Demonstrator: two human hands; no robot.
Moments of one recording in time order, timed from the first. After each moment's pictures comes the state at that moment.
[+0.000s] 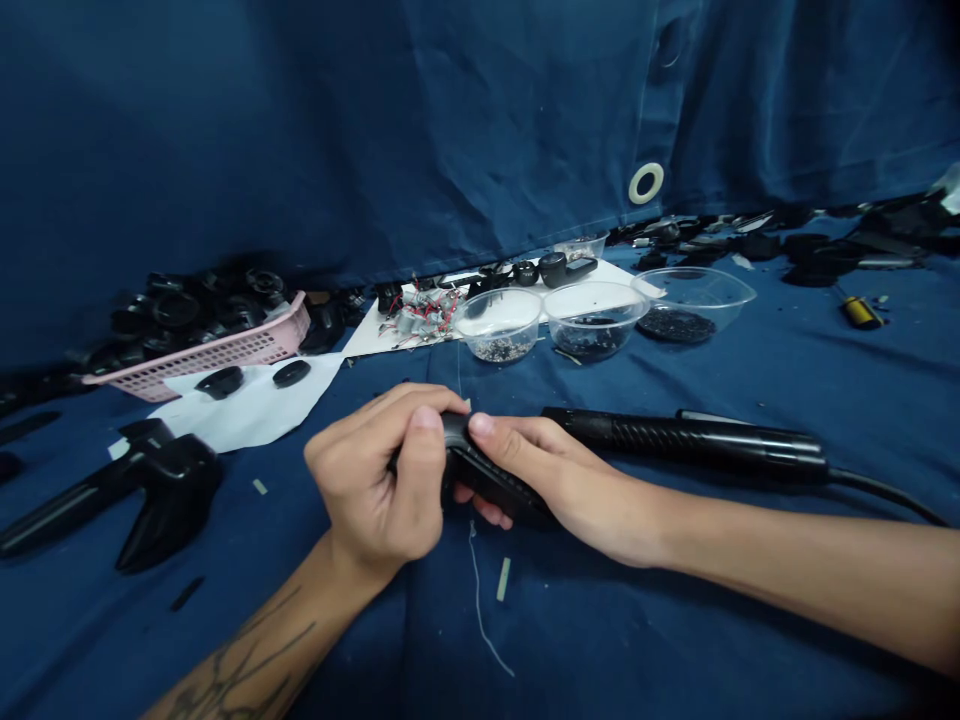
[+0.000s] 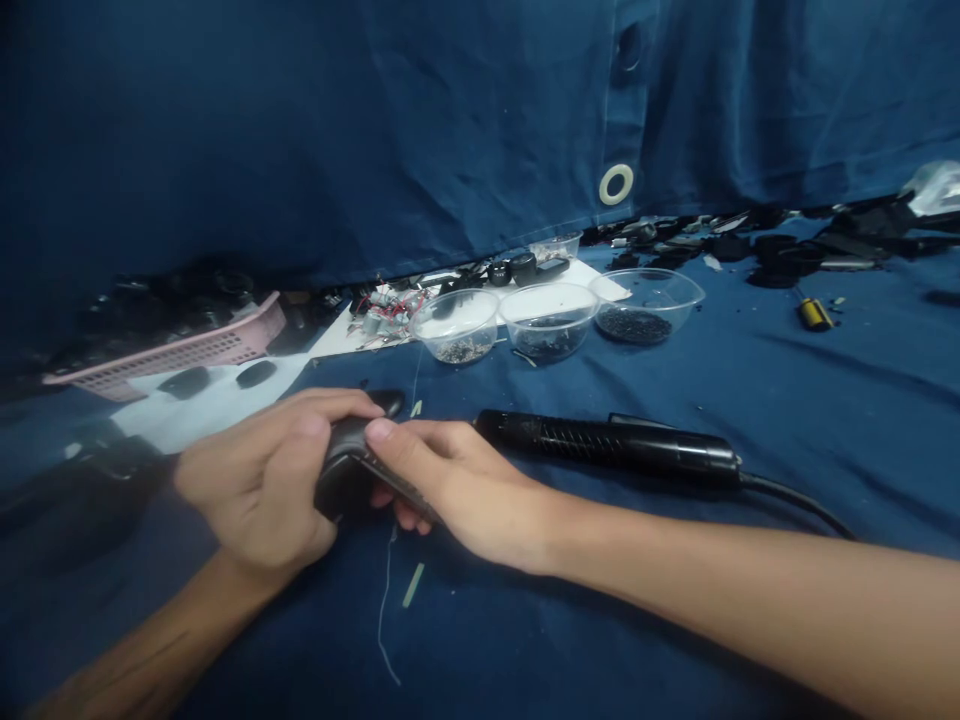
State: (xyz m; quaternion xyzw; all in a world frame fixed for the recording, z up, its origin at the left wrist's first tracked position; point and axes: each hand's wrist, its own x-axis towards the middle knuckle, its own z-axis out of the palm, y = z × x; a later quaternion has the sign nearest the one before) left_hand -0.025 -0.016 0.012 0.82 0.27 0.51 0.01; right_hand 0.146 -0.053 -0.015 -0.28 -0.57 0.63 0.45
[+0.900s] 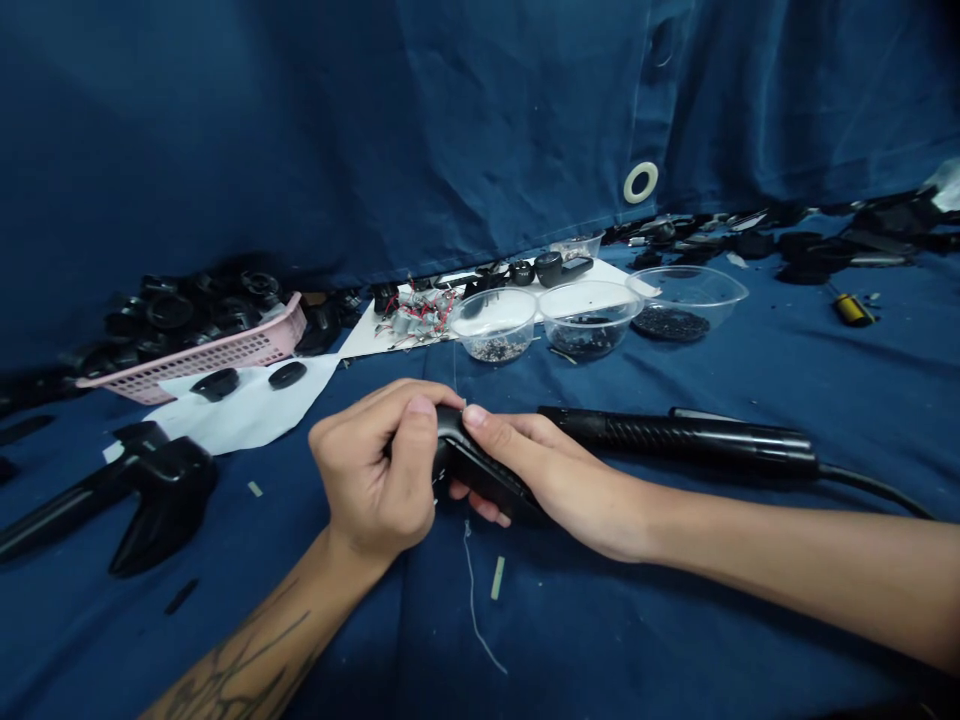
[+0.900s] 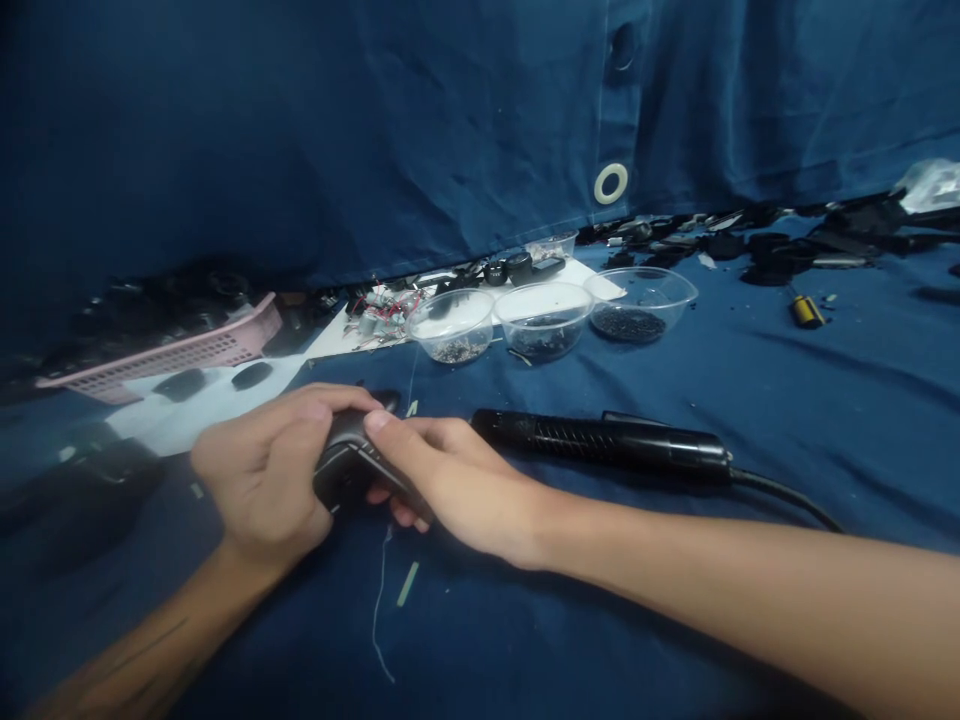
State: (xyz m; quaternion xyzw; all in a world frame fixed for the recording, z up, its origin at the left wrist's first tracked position) left_hand -0.023 0.000 0.007 0.80 0.23 0.55 0.04; right_hand 0.142 -0.049 -0.020 -0.31 -0.53 0.64 0.47
